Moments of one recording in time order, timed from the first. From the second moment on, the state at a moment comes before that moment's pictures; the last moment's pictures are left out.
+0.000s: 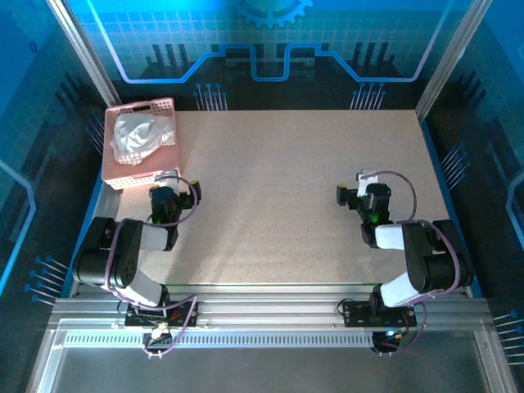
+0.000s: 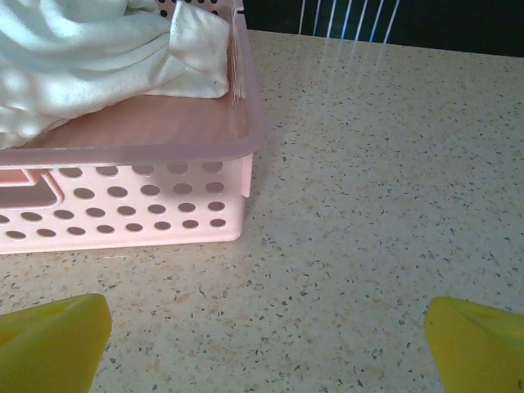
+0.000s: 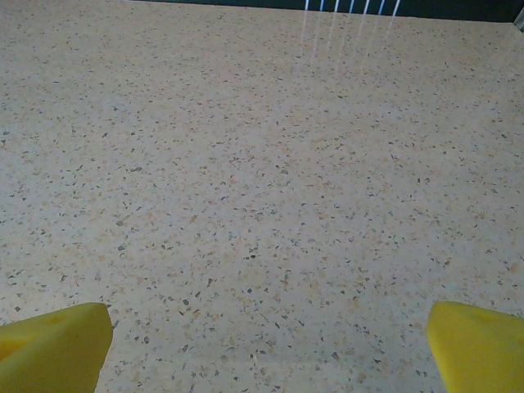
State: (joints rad) left arm -0.02 1.55 0.35 0.84 -0.16 -0.13; right arm 0.07 1.51 0.39 0.69 0.11 -0.02
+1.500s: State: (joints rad) left arm -0.09 1.20 1.34 -0.64 -0.07 -0.45; right arm 0.27 1.06 0.99 -0.56 -0.18 0.16
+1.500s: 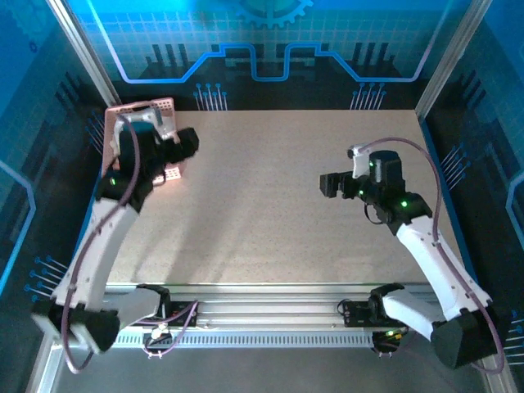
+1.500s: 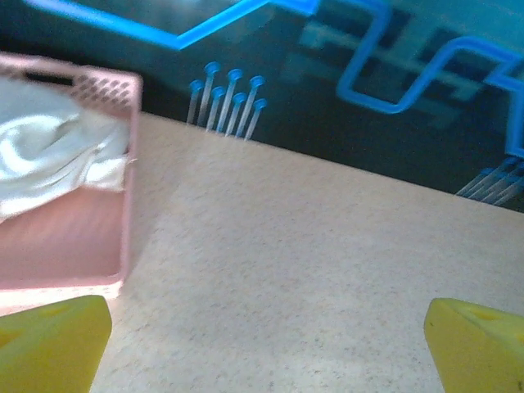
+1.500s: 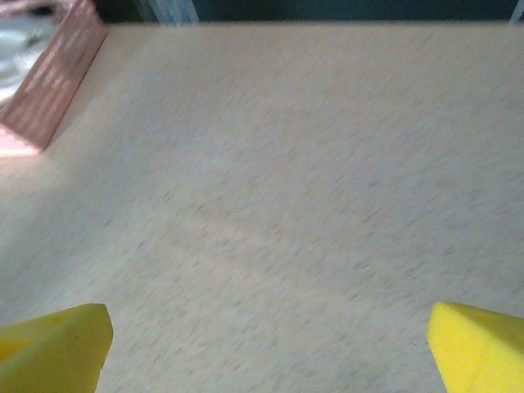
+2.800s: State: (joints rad) left arm 0.36 2.51 2.27 -0.90 0.03 -0.63; right arm 0.57 1.75 1.75 -0.92 -0.43 0.35
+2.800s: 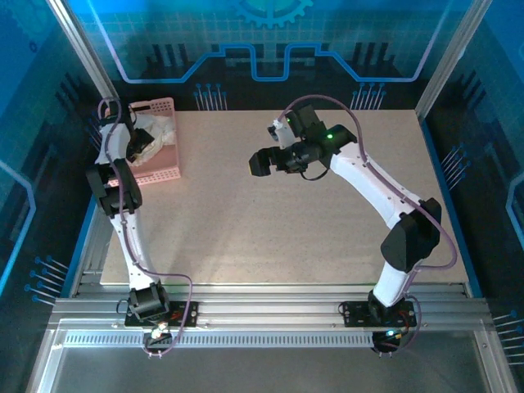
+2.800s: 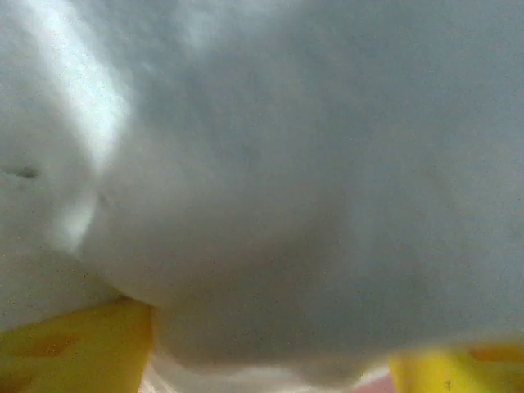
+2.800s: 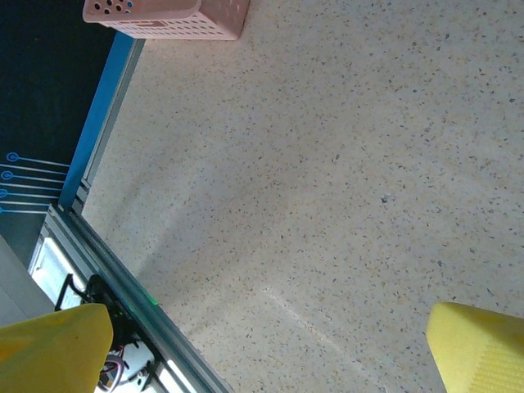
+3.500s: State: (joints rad) left arm 0.36 2.31 2.33 -0.79 0.33 -0.67; right arm 0.58 1.73 1.75 -0.92 -0.37 0.36
